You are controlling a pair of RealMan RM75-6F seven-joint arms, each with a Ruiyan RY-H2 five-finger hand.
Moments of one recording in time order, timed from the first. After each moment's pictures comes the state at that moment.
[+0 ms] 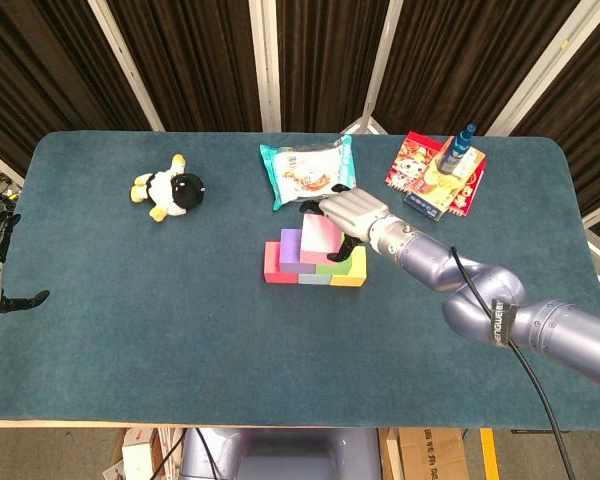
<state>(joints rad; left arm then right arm) -0.34 -0.92 -0.21 -1.99 0.94 1.35 0.32 1.34 -1.05 0.19 -1.49 -0.94 0.23 0.14</state>
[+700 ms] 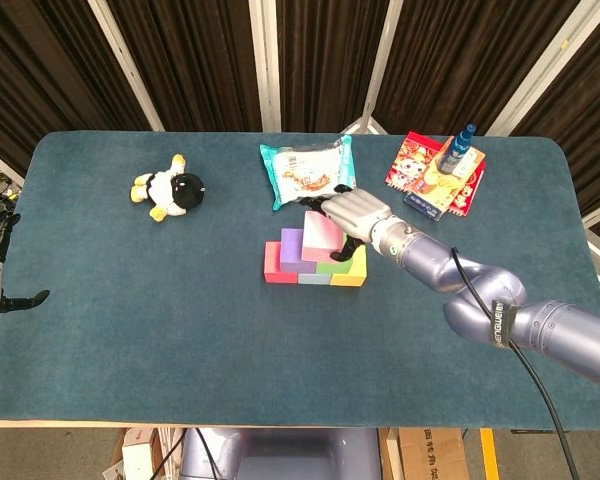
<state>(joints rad) -0.34 -0.92 -0.21 -1.99 0.94 1.36 0.32 1.35 -1.04 0.15 -1.49 -0.93 0.26 0.13</state>
